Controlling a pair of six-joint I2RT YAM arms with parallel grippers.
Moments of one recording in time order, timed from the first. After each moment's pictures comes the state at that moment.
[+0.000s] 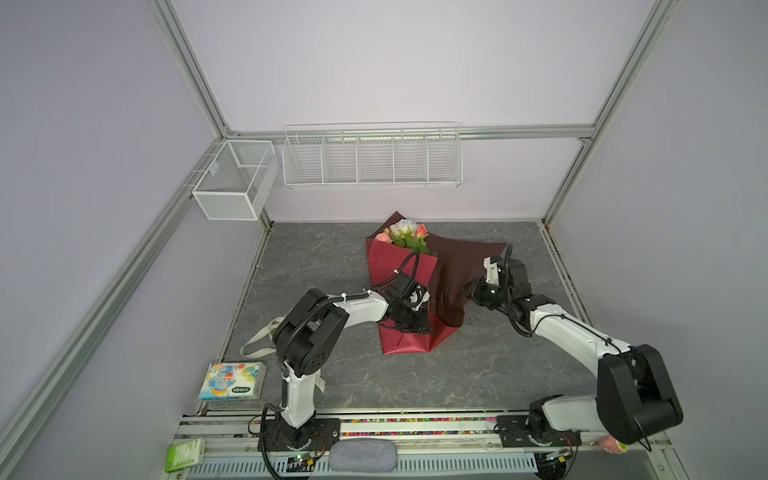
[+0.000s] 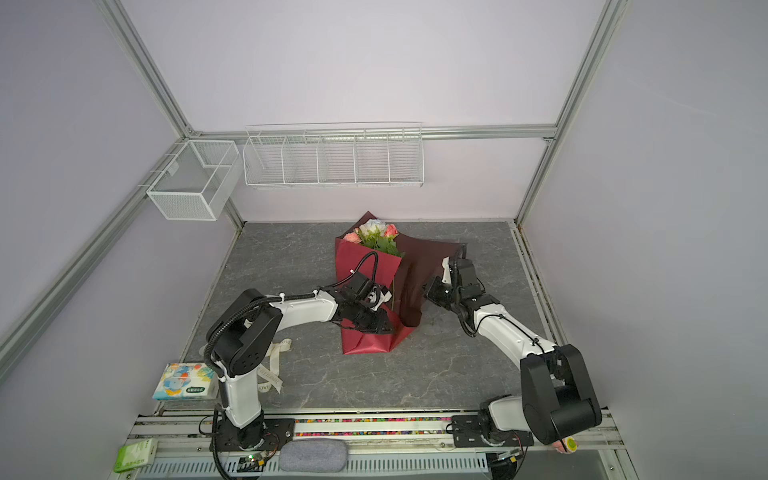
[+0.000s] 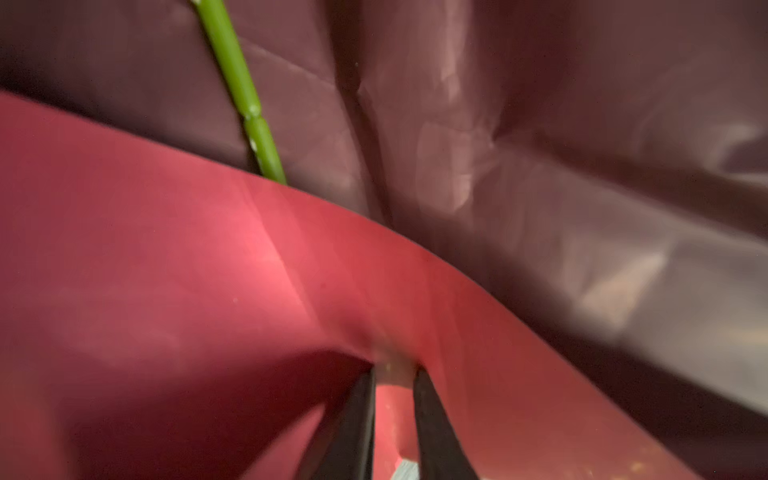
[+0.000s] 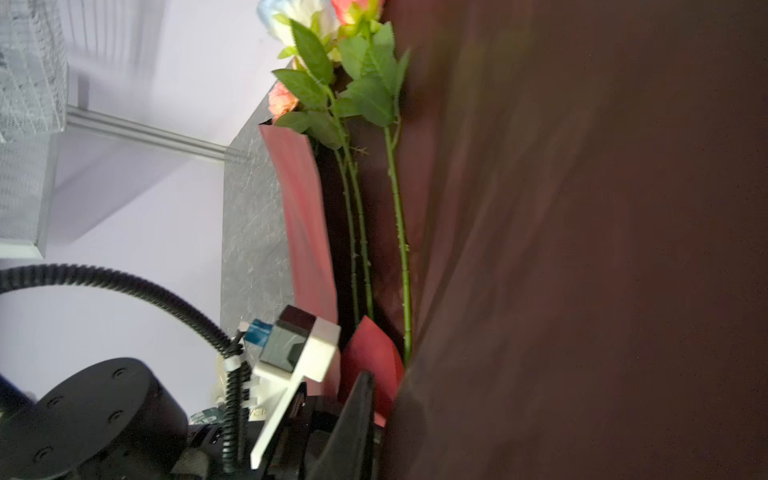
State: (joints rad) left arm -0.77 1.93 1.13 -0.26 0.58 -0.50; right arm 0.33 1.37 0.81 -0.11 -0.34 0.79
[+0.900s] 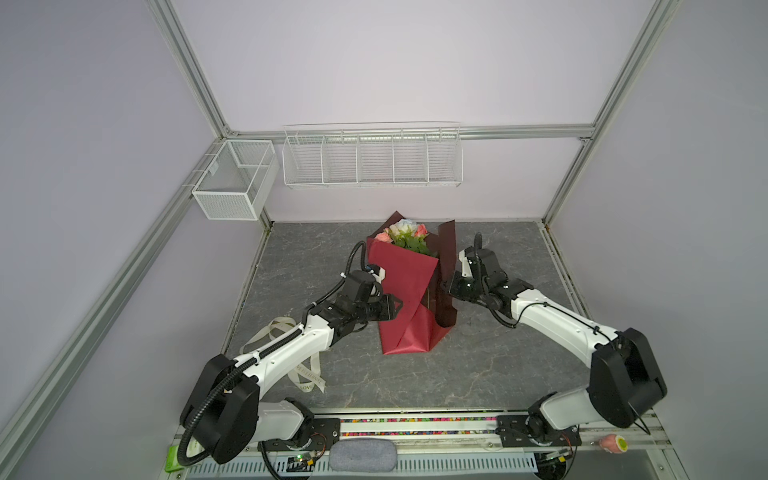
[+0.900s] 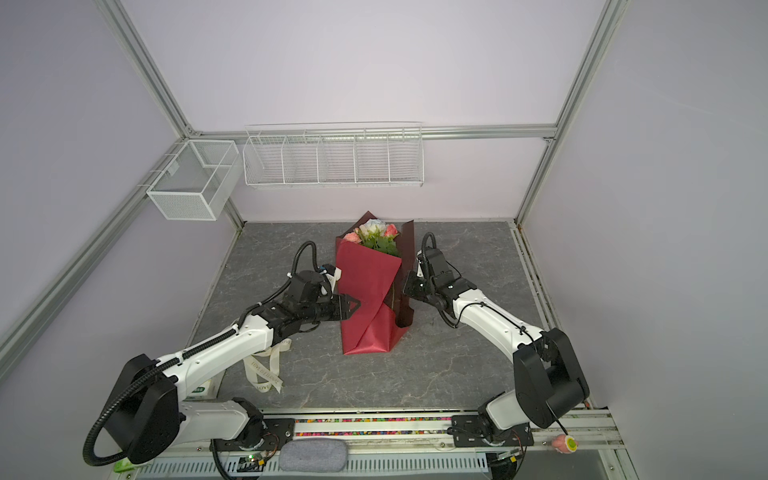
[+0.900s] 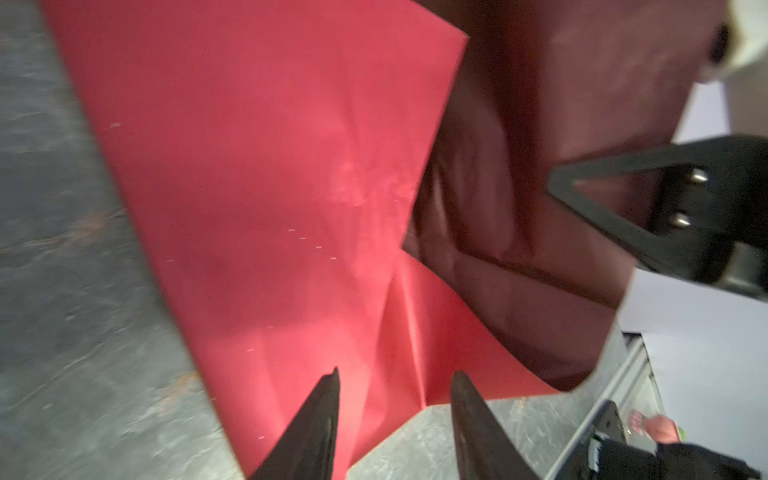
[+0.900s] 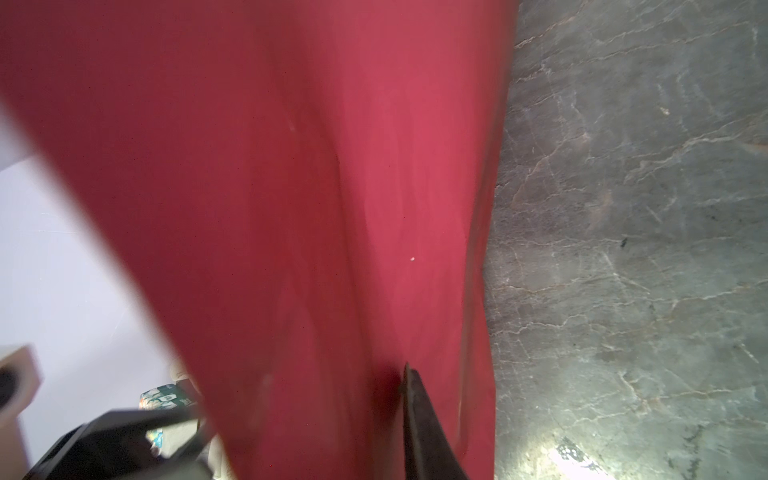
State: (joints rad) left arm -0.63 1.34 0.80 -0.19 0.22 -0.61; right arm 0.51 1.47 1.00 -0.28 -0.19 0.76
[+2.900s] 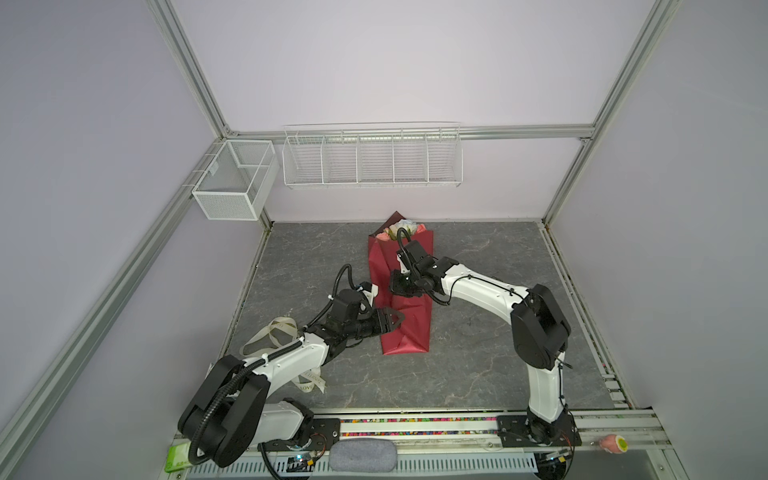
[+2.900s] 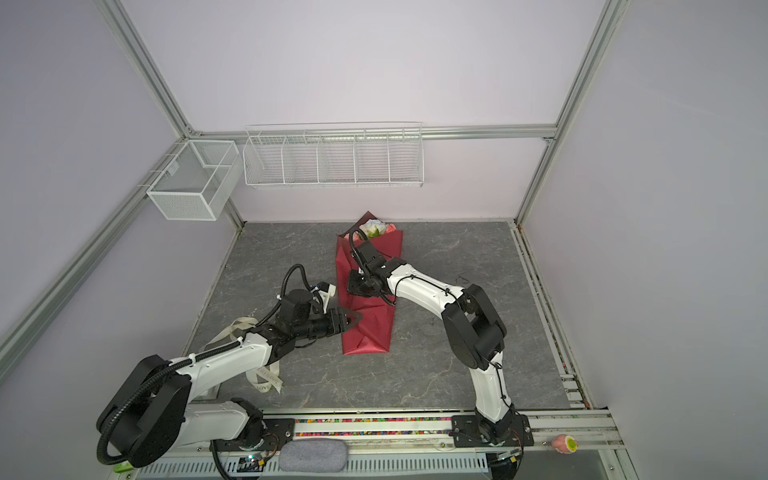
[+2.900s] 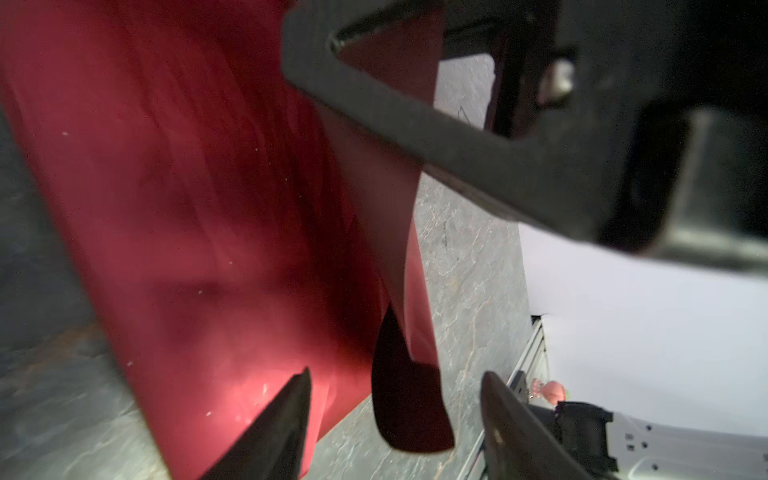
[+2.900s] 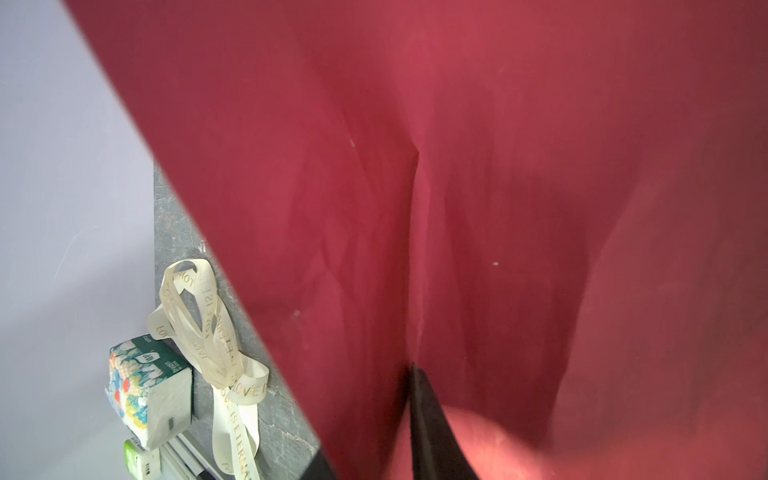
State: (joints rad) left arm -0.59 1.33 0.54 0.21 0.49 -0.80; right arm 0.77 2.00 1.60 -0.52 -0.18 0.78
